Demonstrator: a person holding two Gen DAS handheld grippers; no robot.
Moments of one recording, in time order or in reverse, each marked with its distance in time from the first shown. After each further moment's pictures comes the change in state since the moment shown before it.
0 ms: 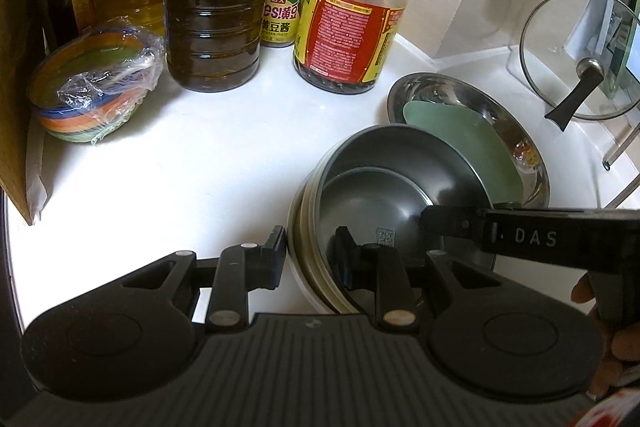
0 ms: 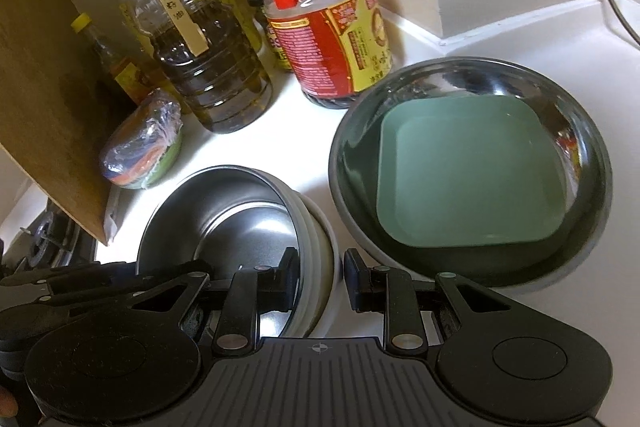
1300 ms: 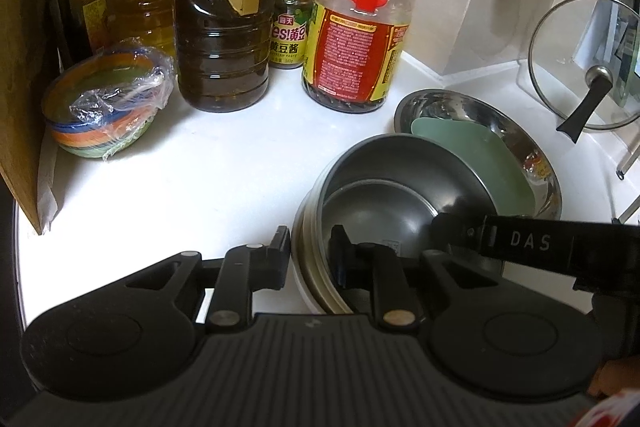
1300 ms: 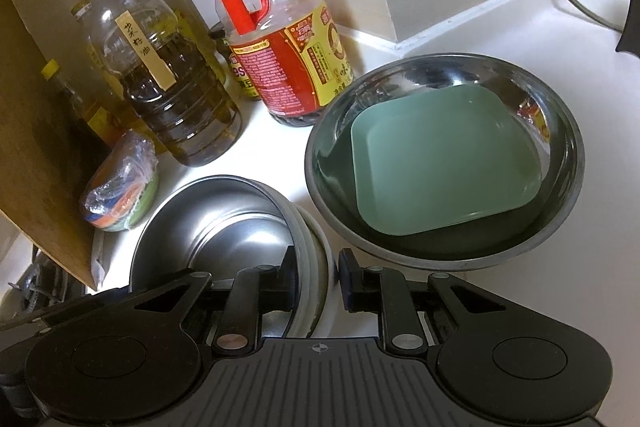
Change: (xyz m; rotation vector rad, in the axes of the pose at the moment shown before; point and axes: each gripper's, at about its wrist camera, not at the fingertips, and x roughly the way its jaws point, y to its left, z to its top) left arm 0.000 -0.007 -0.007 0.018 -0.085 0.049; right arm -0.006 0.003 -0.015 0.136 -0.110 -0.063
